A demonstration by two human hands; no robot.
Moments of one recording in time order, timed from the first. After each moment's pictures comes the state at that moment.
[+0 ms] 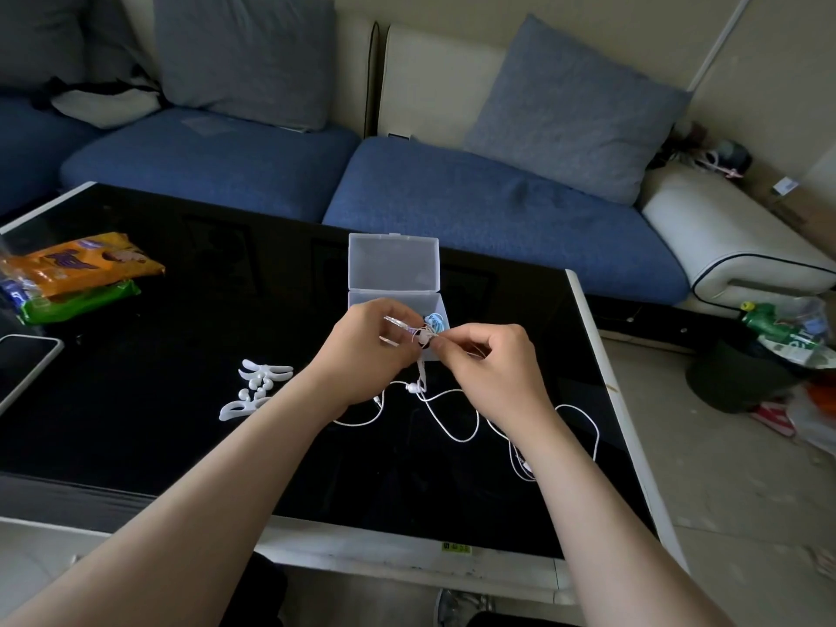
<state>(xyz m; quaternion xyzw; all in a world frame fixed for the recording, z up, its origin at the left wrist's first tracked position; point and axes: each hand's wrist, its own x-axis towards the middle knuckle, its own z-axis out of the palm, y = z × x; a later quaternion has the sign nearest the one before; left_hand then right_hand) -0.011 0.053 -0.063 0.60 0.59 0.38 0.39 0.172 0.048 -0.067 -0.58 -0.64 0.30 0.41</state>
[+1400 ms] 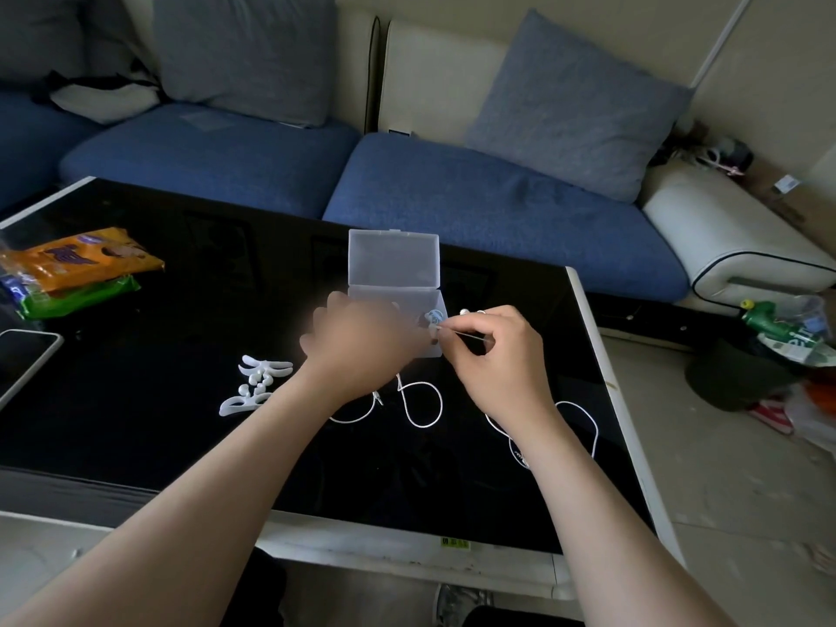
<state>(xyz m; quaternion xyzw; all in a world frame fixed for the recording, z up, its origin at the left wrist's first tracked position) -0.006 0.048 -0.052 0.61 0.70 0.25 0.27 0.176 0.053 -0.078 -0.57 -0.69 0.15 0.43</state>
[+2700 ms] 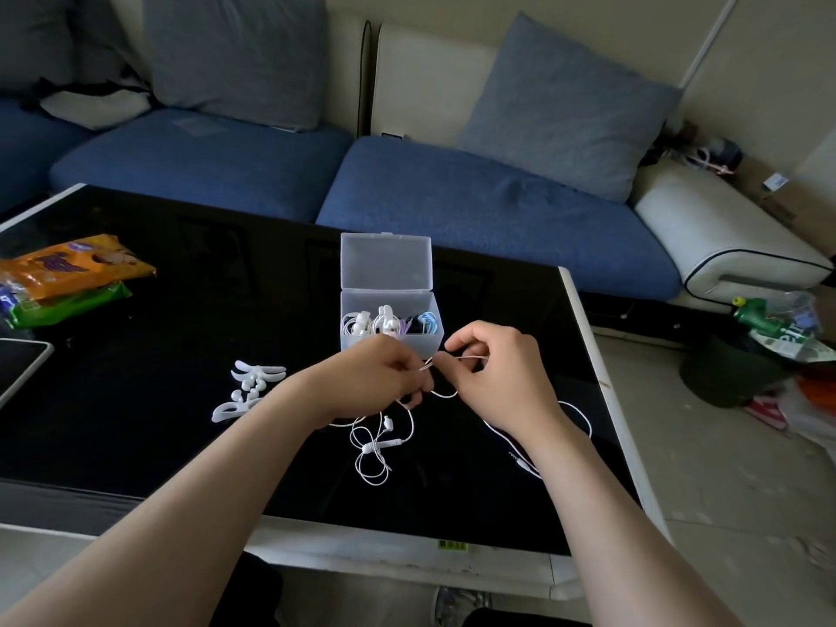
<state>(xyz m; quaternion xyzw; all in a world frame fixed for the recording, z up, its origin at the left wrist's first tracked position) -0.009 0.053 -0.068 0.69 0.52 0.17 0.47 0.195 0.050 -0.078 -0.59 -0.70 0.20 0.35</state>
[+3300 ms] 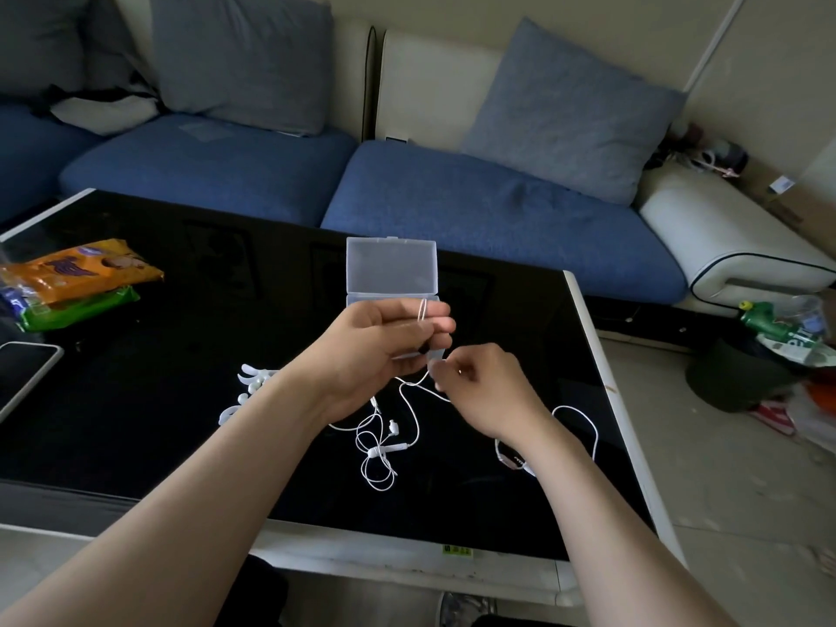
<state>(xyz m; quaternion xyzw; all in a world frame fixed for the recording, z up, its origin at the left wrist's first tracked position) -0.008 0.050 -0.049 0.44 0.38 0.45 0.67 0.181 0.051 -0.080 -0.63 -0.68 0.29 0.23</state>
